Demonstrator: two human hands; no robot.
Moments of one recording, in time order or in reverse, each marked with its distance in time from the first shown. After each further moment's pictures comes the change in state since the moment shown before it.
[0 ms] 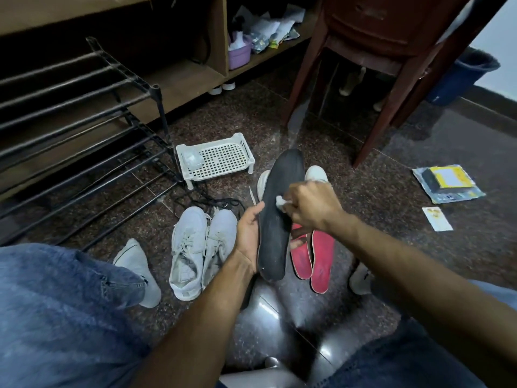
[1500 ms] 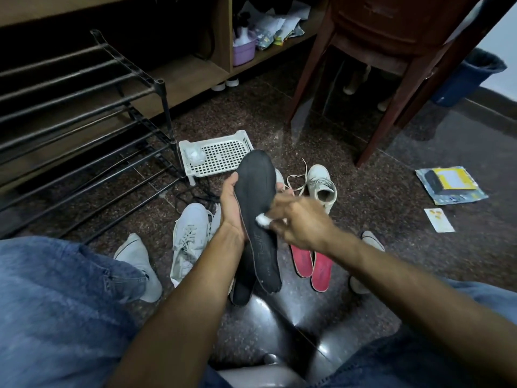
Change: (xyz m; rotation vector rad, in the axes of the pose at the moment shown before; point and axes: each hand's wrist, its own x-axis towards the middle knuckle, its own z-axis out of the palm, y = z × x) left_hand 0.007 0.050 0.011 -0.009 0.133 0.193; right_hand -0.027 -0.041 -0.006 0.314 0.080 -0.210
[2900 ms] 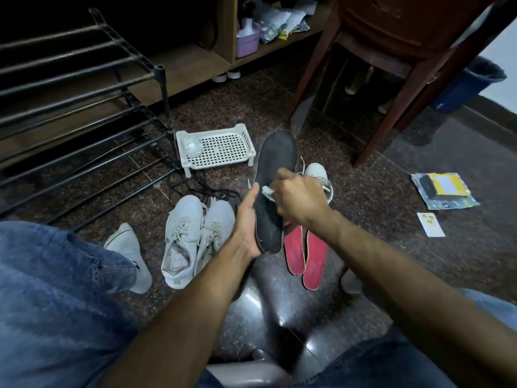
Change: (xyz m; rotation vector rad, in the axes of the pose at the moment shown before) left_hand -0.002 -0.039 -0.008 0.006 -0.058 -0.174; right_hand 0.033 0.001 -0.016 -0.331 -0.098 0.195
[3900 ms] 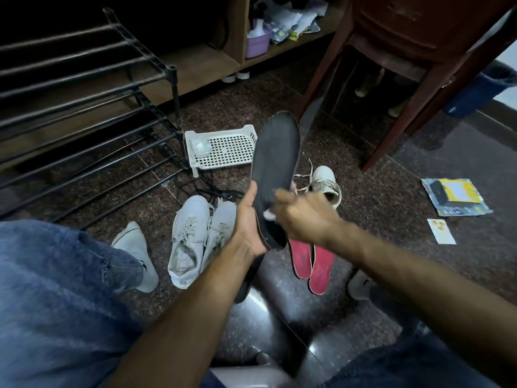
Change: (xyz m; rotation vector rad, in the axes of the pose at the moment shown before) left_hand 0.002 0.015 -0.008 -0.058 -0.084 -0.017; right_hand -0.017 -0.005 -0.003 -0.170 -0.102 -0.311
